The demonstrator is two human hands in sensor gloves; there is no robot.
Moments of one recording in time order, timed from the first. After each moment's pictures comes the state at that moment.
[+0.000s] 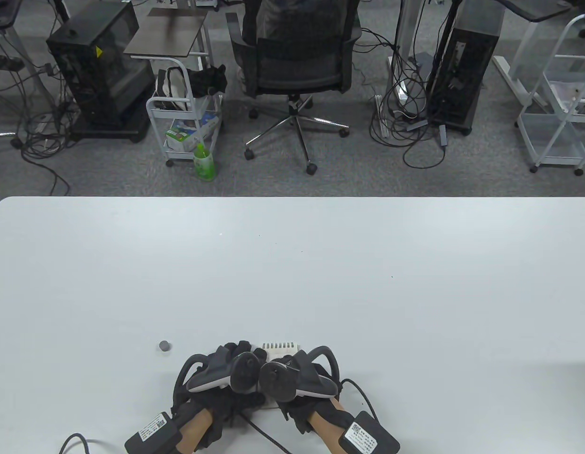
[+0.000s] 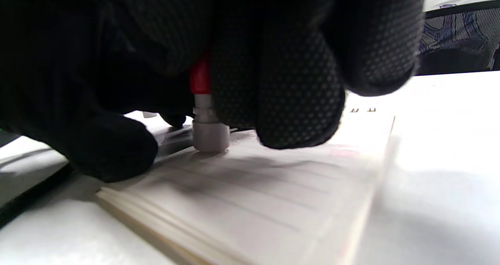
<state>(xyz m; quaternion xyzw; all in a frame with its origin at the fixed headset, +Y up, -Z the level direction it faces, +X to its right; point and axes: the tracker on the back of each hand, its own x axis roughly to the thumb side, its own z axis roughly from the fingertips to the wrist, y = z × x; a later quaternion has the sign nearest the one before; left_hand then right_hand) -0.164 -0.804 -0.280 -0.22 -0.24 -0.01 0.95 -0.027 -0.758 -0.264 0.32 0.02 0.94 0.09</state>
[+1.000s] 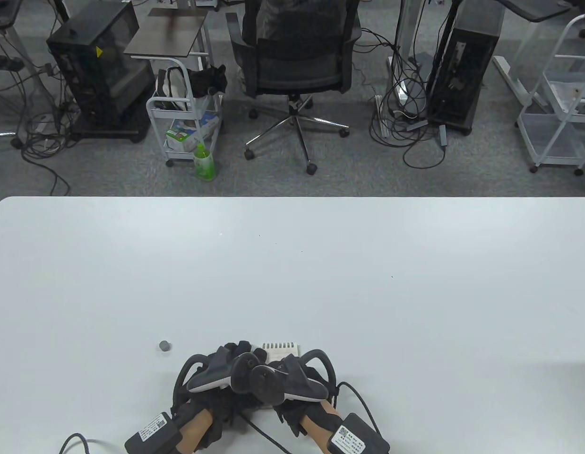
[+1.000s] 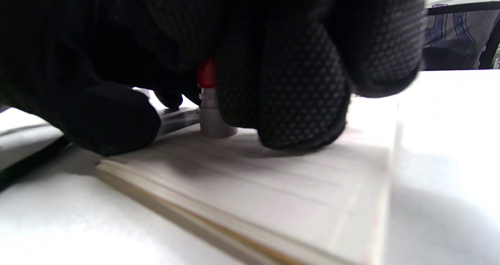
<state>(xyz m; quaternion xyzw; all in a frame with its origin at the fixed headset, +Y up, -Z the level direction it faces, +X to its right) -0.164 -0.805 -0.279 -0.22 -0.24 -0.02 0.95 -0.038 -0.764 -0.261 0.31 0.03 0.95 0.07</state>
